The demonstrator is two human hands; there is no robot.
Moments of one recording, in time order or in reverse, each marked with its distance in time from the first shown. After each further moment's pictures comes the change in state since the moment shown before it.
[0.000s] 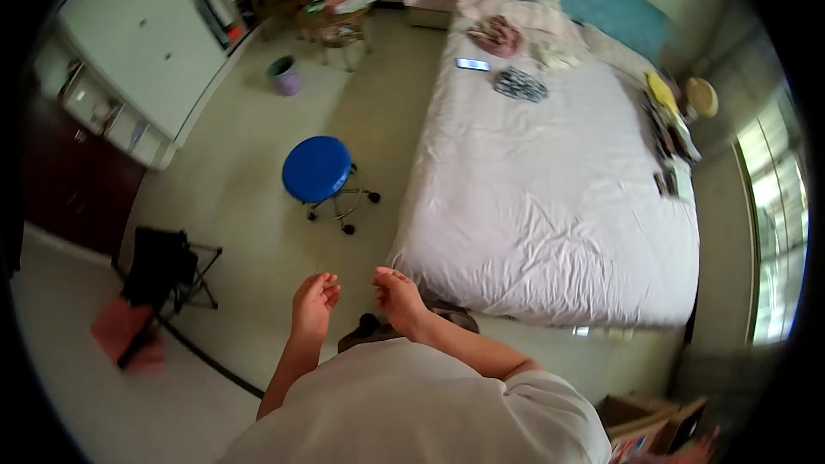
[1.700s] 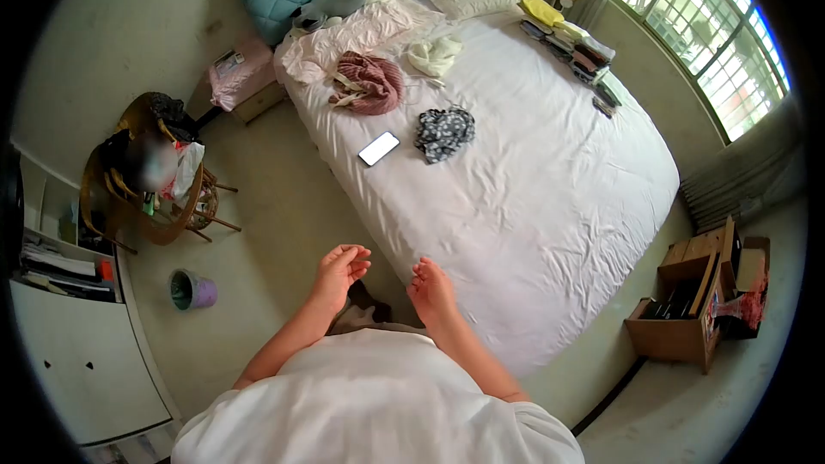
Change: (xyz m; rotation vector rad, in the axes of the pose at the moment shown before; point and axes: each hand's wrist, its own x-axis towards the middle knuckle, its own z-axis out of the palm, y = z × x) left_hand 0.658 0.220 0.442 0.609 -0.870 -0.454; right_hand 0.416 -0.446 0.169 0.832 0.394 -0.756
